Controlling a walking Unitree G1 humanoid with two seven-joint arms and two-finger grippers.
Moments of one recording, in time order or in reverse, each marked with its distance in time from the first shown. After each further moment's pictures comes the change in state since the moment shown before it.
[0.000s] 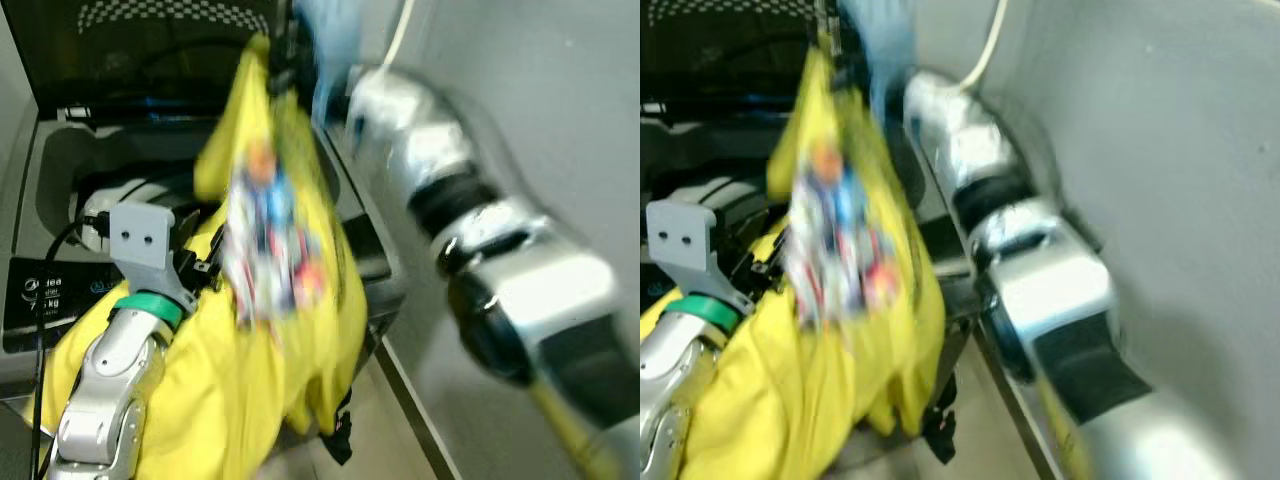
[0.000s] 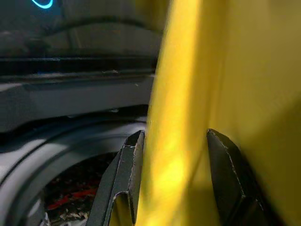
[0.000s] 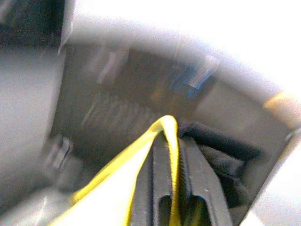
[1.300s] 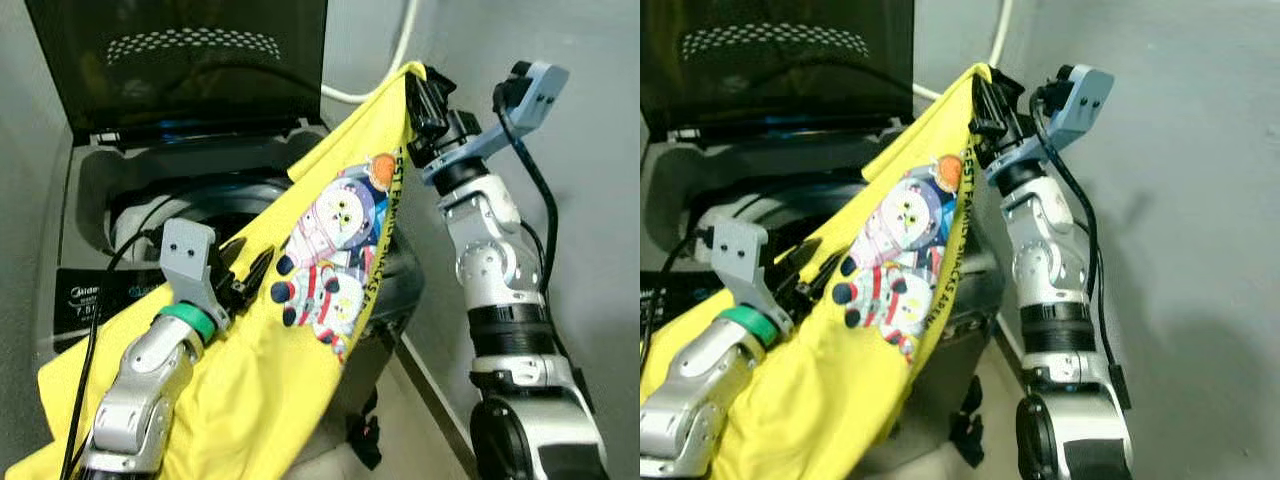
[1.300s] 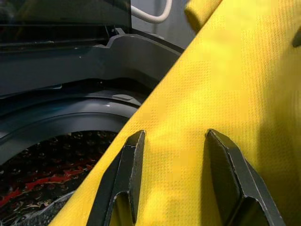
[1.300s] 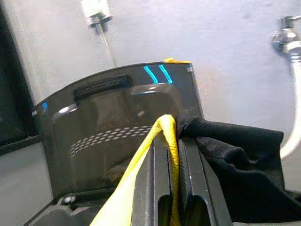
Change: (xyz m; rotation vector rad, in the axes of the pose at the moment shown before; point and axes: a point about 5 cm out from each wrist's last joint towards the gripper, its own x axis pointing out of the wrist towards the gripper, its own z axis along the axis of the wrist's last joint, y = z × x) left arm 0.008 -0.021 -0.042 -0.139 0.130 -0.155; right arm -0.140 -0.034 -0.127 0.395 -0.064 -0.190
